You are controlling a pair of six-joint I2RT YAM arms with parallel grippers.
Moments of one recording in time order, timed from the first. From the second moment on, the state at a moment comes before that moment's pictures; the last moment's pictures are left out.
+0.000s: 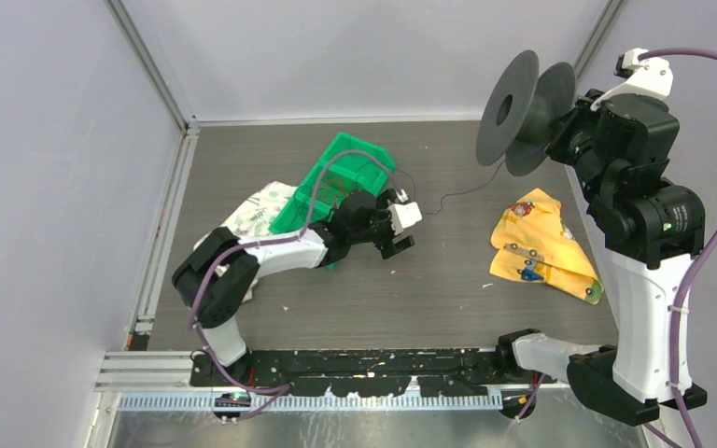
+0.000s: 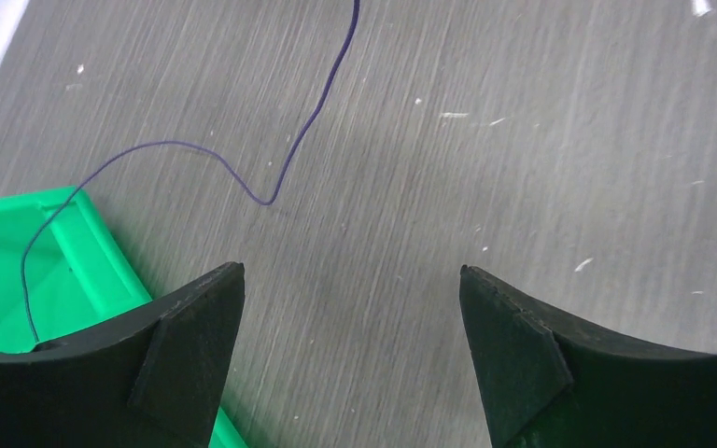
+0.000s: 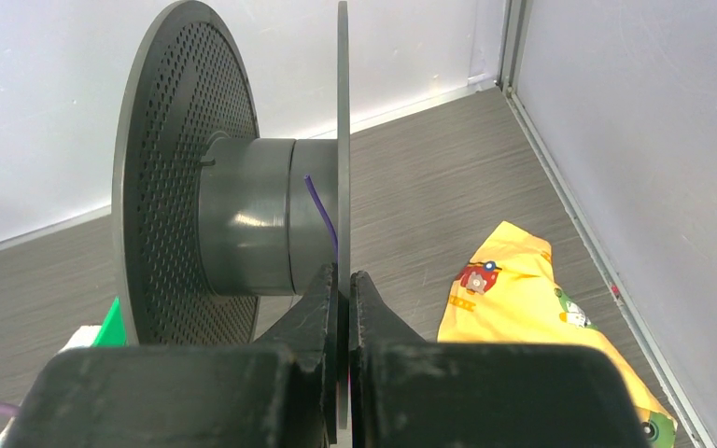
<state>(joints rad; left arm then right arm) -0.83 1.72 1.03 0.26 0.28 0.42 0.24 1.17 1.99 -1.04 0.41 0.32</state>
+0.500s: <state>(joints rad) -0.84 1.90 0.99 0.59 0.08 0.40 0.24 1.17 1.99 -1.05 0.37 0.34</state>
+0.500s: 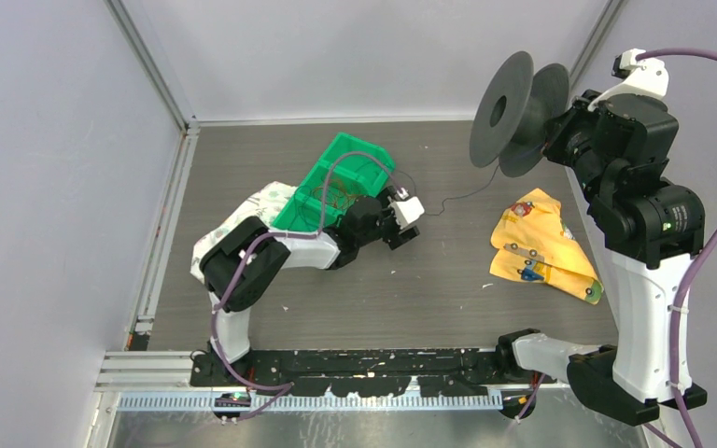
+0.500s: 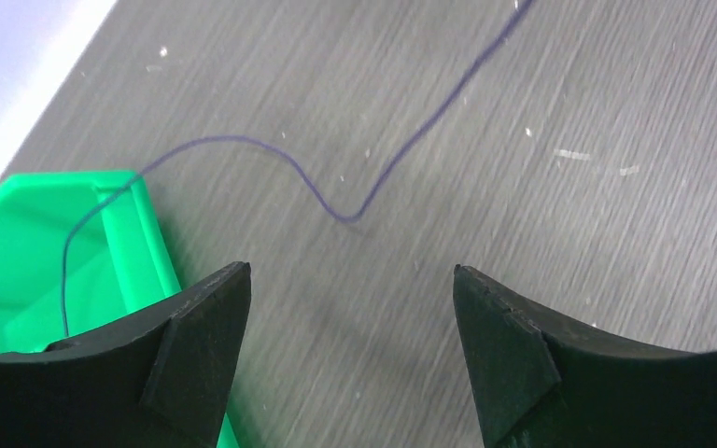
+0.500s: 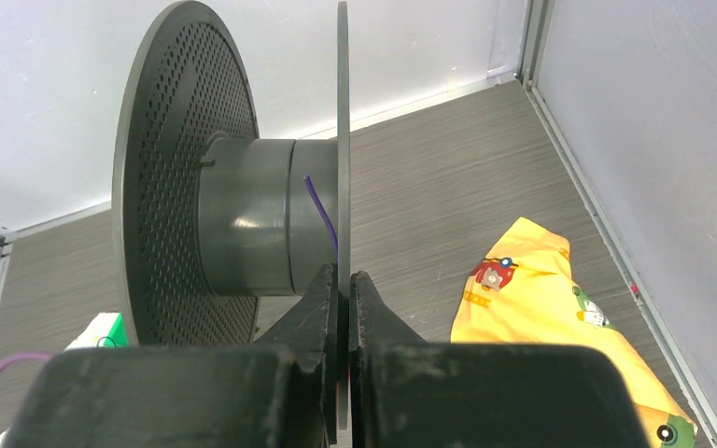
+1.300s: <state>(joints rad) -0.84 2.08 1.20 0.60 0.15 0.24 0.24 1.18 2.00 -1.06 0.33 0.37</state>
